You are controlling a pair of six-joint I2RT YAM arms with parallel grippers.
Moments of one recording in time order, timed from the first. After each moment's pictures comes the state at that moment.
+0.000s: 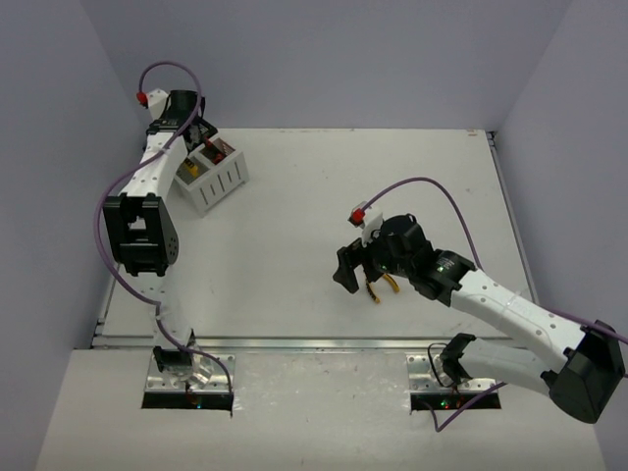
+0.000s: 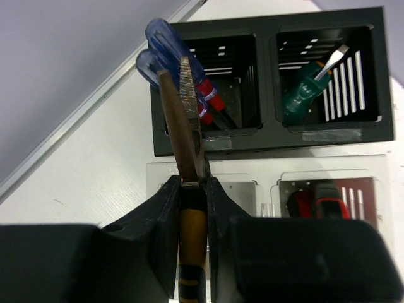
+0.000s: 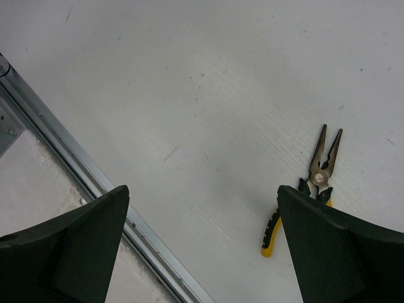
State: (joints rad) left arm 0.05 2.02 1.87 -0.67 -0.63 -0.55; right arm 0.75 1.05 0.72 -0.29 -0.12 0.14
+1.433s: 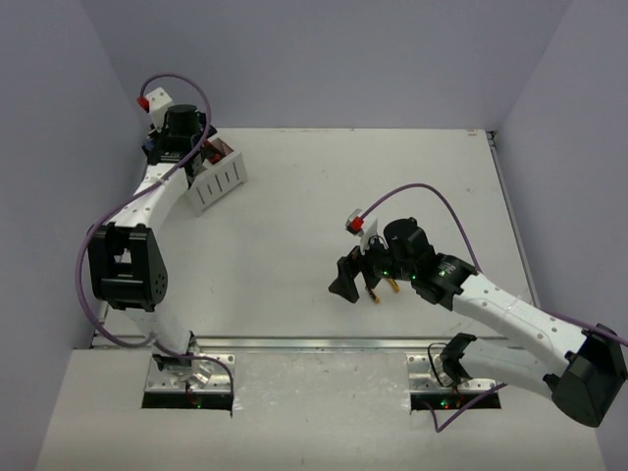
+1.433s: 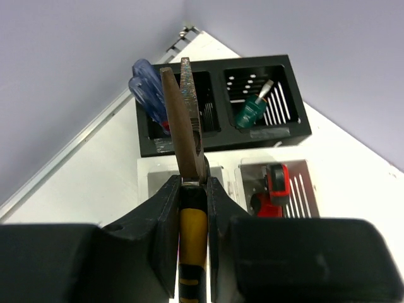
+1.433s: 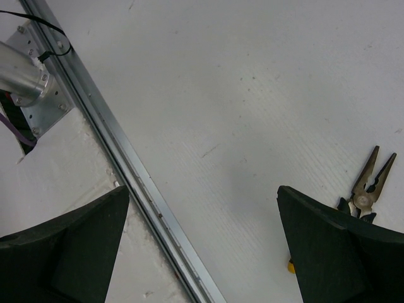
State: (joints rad) left arm -0.01 1.72 1.44 -0.18 -0.66 -0.42; right arm 0.75 1.02 0.68 -0.23 -0.30 0.11
